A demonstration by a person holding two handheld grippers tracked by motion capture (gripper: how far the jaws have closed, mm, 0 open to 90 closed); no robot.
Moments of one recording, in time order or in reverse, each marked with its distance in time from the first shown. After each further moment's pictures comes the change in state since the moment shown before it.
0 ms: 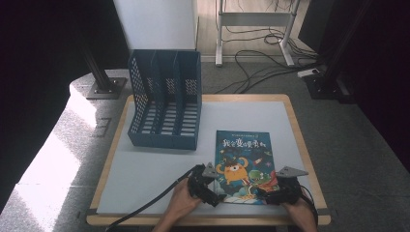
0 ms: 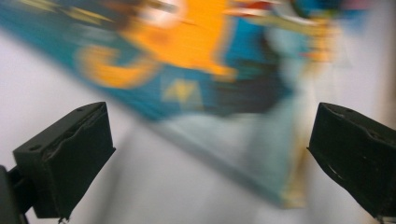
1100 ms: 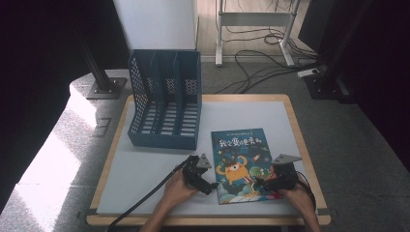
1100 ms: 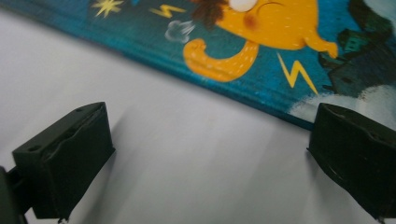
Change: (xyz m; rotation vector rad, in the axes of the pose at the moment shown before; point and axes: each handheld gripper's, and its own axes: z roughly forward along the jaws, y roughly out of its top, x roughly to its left) left arm 0.031 -0.007 0.019 0.003 -0.038 0.013; right arm -0.024 0.031 0.021 0.052 -0.004 -0.068
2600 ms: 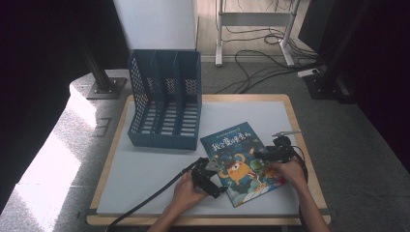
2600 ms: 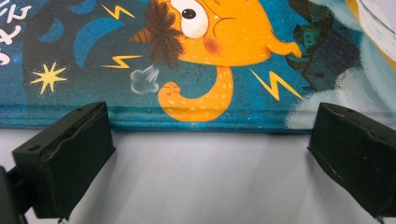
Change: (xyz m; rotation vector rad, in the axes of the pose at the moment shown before) left arm -0.016 0.014 0.013 -0.019 -0.055 0.037; right arm -0.059 0.048 0.032 0.015 0.099 0.259
